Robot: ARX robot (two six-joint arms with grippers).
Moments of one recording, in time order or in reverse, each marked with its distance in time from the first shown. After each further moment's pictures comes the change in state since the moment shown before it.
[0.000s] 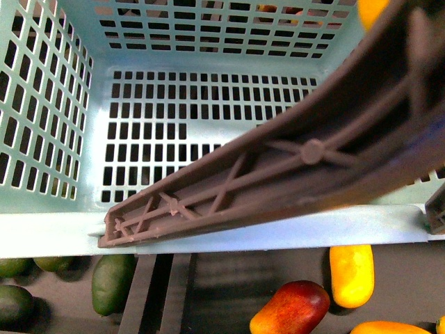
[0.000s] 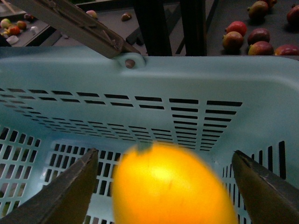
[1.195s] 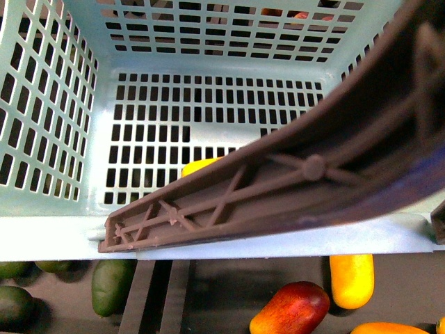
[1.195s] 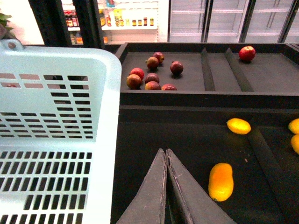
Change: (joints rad) left arm -0.001 0.000 0.000 0.000 0.008 0.001; right arm -0.248 -0.557 -0.561 0.212 0.125 -0.187
